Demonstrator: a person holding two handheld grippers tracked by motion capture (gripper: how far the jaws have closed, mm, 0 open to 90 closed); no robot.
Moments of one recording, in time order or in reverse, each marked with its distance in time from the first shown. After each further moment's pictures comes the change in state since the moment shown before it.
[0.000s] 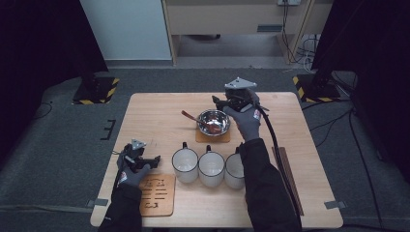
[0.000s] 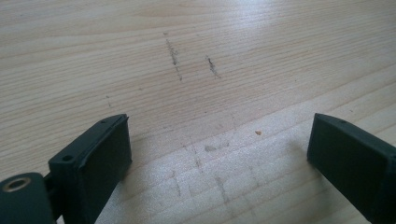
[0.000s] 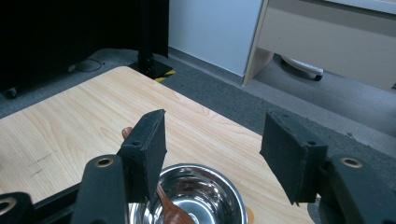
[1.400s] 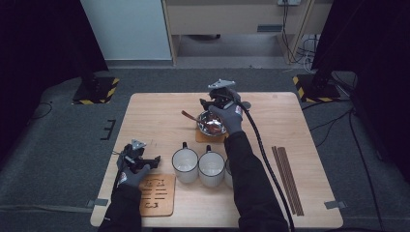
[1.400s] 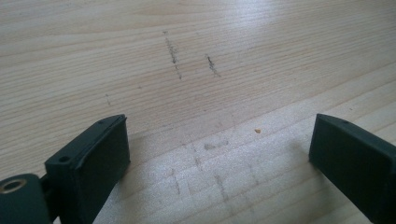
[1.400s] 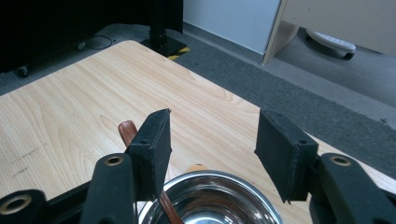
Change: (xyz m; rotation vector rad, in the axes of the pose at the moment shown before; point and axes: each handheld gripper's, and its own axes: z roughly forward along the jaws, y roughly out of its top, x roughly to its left) left arm 0.000 0.000 0.000 0.003 0.000 0.000; right arm 0.010 -0.014 0.077 0.105 0.066 0.007
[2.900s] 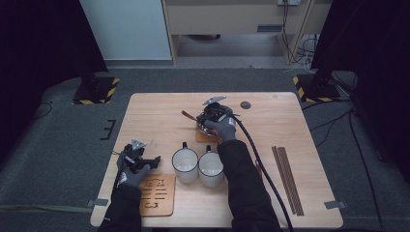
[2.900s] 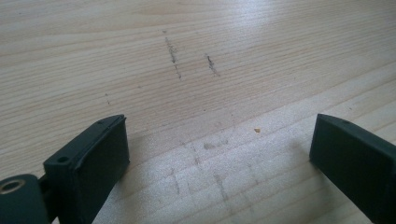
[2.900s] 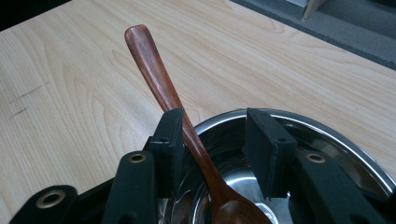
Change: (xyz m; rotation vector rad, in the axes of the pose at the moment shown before) left arm 0.000 0.000 0.000 0.001 0.000 0.001; right arm 0.012 -0.057 0.049 0.151 0.115 0.020
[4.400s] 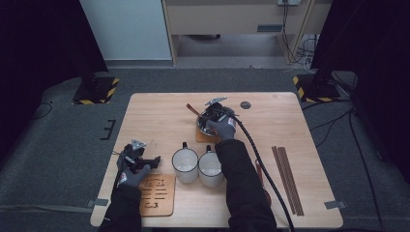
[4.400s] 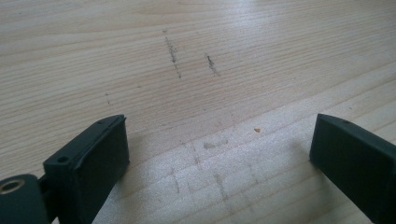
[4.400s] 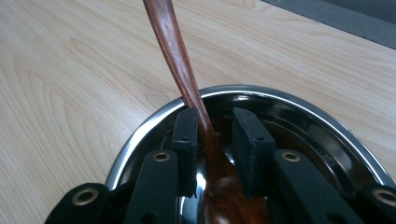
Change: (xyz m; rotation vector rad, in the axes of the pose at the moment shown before) left arm 0.000 0.000 0.000 0.000 0.001 0.000; right arm -0.007 -0.007 0.007 0.049 -0.090 0.061
